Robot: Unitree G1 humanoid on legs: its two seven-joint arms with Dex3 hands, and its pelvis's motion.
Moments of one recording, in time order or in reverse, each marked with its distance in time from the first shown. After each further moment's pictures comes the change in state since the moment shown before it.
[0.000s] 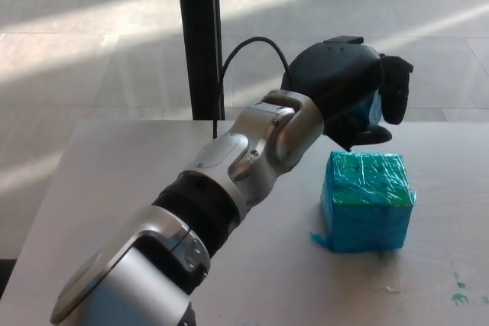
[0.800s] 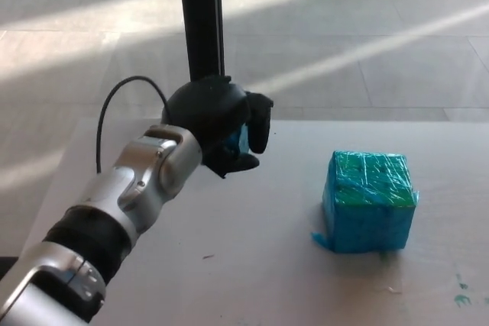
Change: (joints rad) left_arm 0.224 0.299 -0.001 -0.072 0.015 -0.018 -0.017; right_arm 0.022 0.002 -0.006 -0.036 0.005 0.033 -0.008
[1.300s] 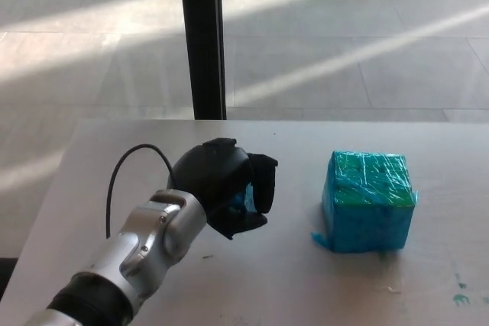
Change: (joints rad) left_arm 0.212 -0.047 0.009 -0.128 0.003 0.024 0.012; right_arm -0.017 0.002 0.000 -0.001 0.004 0.010 -0.003
